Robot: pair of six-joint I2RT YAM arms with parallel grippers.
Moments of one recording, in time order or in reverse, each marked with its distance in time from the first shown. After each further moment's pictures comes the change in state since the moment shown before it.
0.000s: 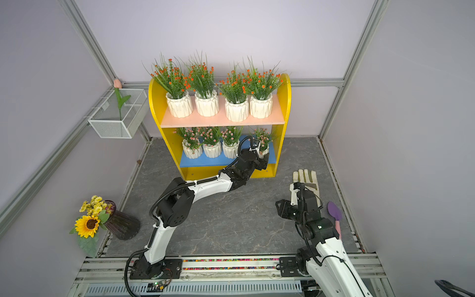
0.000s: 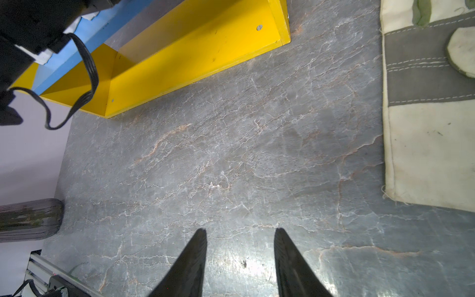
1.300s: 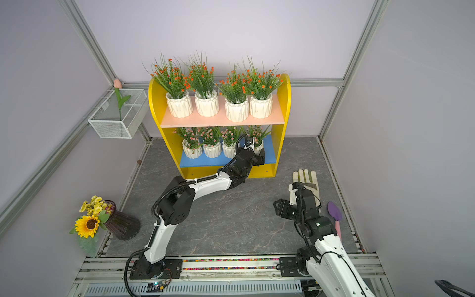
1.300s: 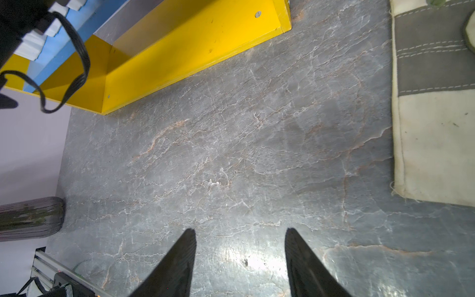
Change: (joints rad) left arm 0.023 -0.006 -0.017 0.034 -0.074 -0.087; right arm 0.000 0.047 -0.003 0.018 -0.014 0.011
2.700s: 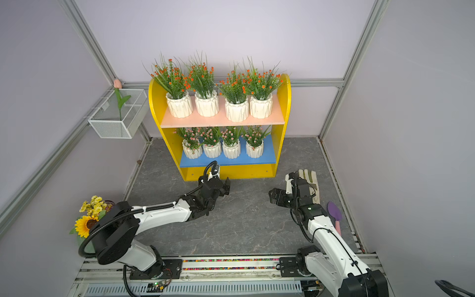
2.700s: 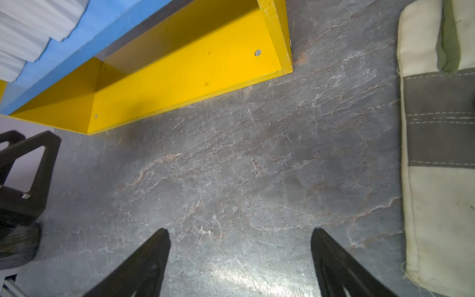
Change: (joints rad) left arm 0.019 -0.715 -0.890 -0.150 -0.201 -0.045; right arm -0.041 0.280 0.039 0.273 0.003 -0.062
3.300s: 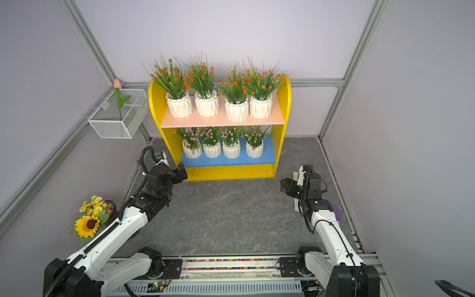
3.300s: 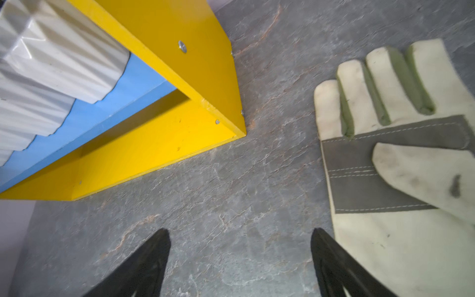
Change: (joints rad) left arm 0.551 -0.429 -0.016 -0.279 0.237 -0.032; right arm -0.203 0.060 0.050 0.101 0.026 -0.040
